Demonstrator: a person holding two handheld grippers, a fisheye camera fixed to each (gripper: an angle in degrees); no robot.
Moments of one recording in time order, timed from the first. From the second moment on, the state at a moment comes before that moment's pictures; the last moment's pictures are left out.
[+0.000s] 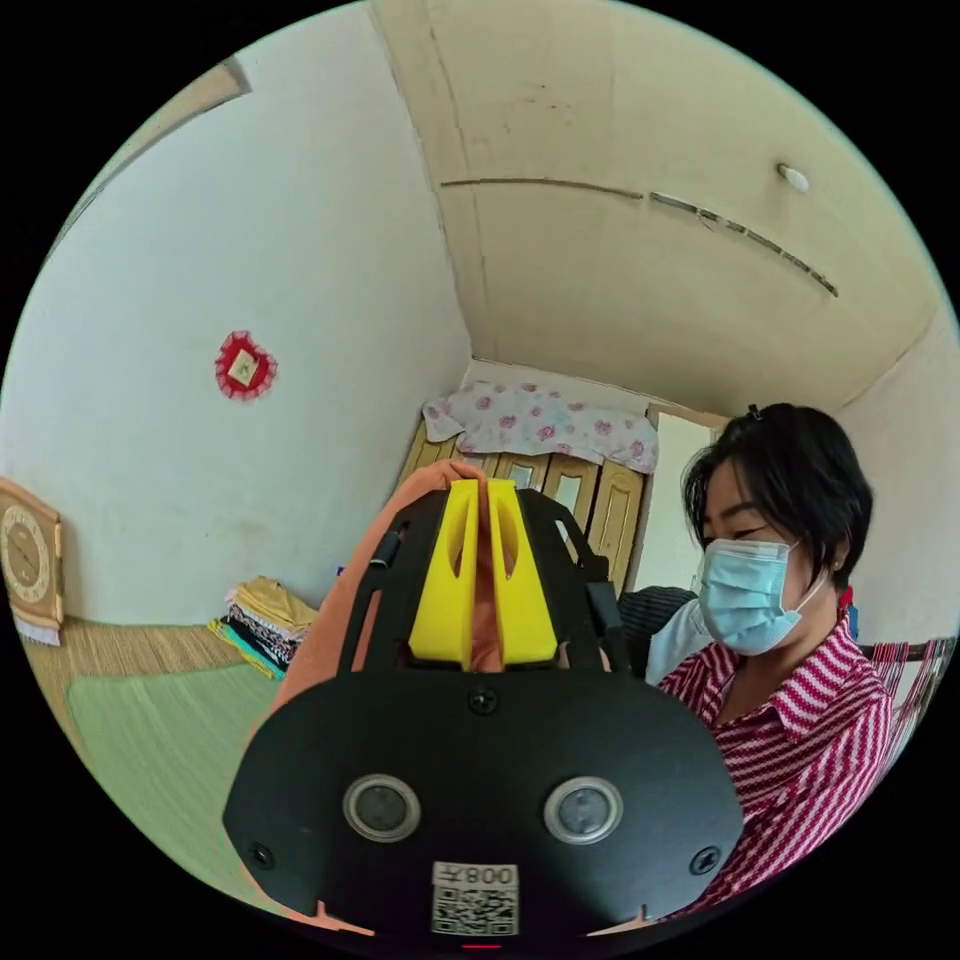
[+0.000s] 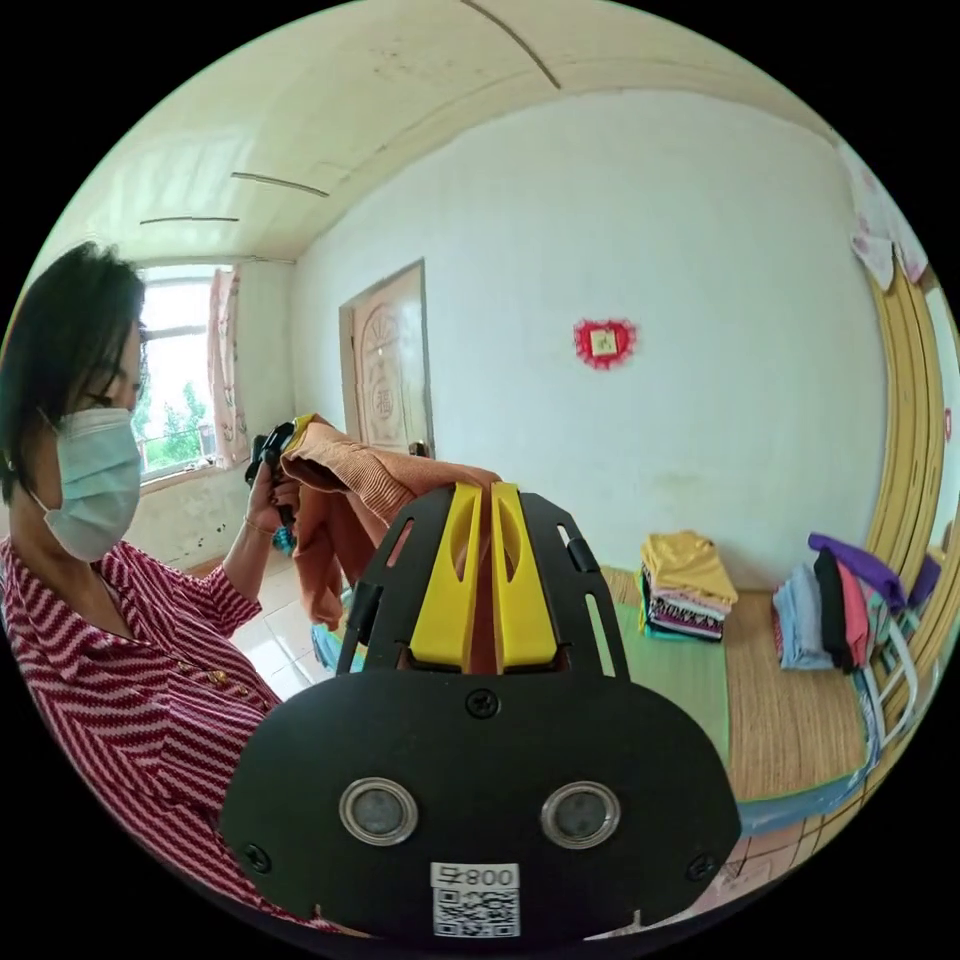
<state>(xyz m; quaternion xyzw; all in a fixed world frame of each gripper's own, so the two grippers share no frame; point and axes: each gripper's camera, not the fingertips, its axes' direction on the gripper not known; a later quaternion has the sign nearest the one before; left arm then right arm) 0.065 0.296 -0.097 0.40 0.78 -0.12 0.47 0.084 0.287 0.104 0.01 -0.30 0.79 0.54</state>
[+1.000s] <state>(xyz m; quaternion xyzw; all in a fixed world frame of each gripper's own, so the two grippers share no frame) 0.021 0.571 -0.327 0.59 0.62 -0.11 0.51 0.115 0.127 -0.101 0.17 -0.27 0.73 0.60</state>
